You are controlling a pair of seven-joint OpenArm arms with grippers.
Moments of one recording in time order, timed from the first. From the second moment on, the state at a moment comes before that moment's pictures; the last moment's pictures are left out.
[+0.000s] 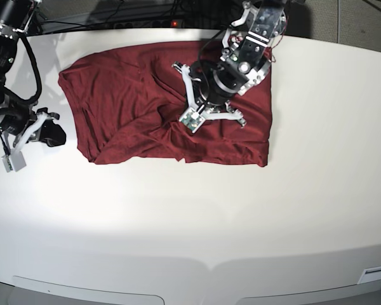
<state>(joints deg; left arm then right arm) 9.0 3.9 22.3 87.0 12.9 -18.0 27.1 -4.5 24.5 31.7 94.3 53.8 36.3 -71.8</state>
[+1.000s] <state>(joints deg) 3.1 8.1 22.7 86.9 11.2 -21.4 33.7 -4.5 24.5 31.7 94.3 53.8 36.3 -71.8</state>
